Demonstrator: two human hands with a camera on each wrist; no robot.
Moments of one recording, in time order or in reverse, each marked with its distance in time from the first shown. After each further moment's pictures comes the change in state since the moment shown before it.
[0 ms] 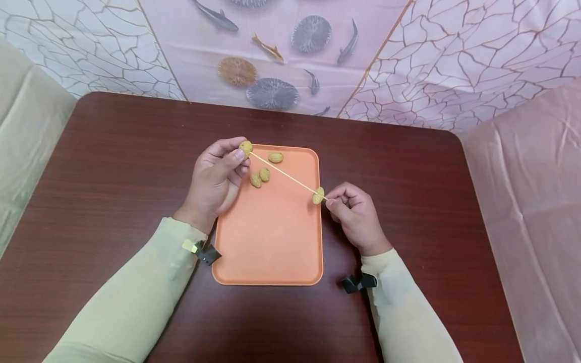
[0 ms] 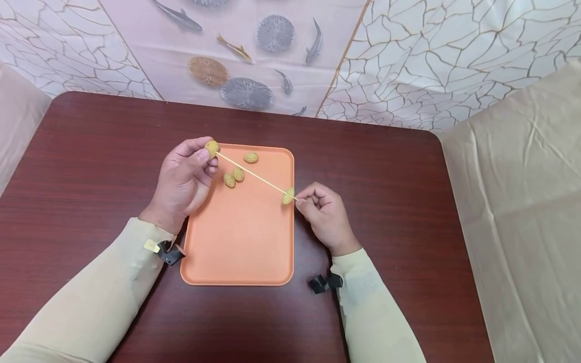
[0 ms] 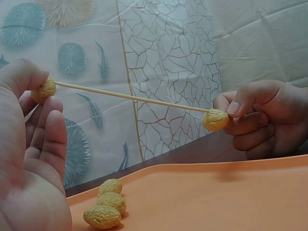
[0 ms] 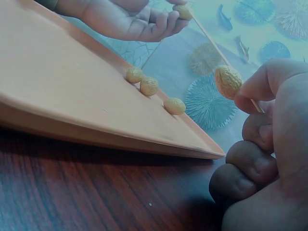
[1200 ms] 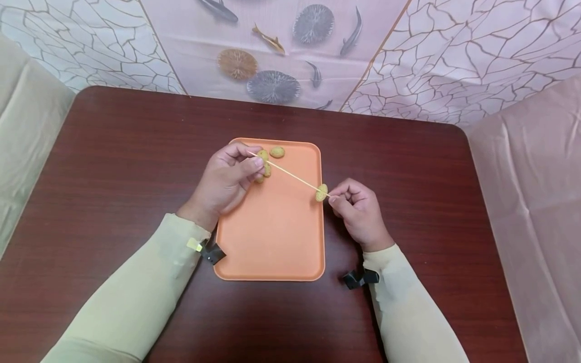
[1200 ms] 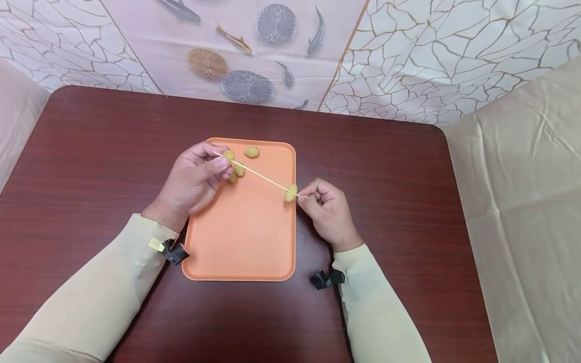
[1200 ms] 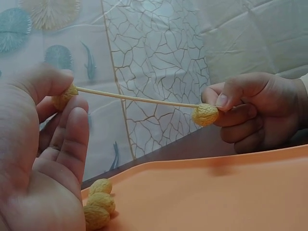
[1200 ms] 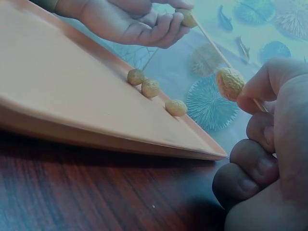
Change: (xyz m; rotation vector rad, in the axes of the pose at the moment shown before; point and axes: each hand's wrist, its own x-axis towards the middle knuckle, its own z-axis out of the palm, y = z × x) left_hand -0.004 -0.003 0.010 0.104 -0.084 -0.191; right_hand 0.000 0.005 0.000 -0.022 0.021 -0.034
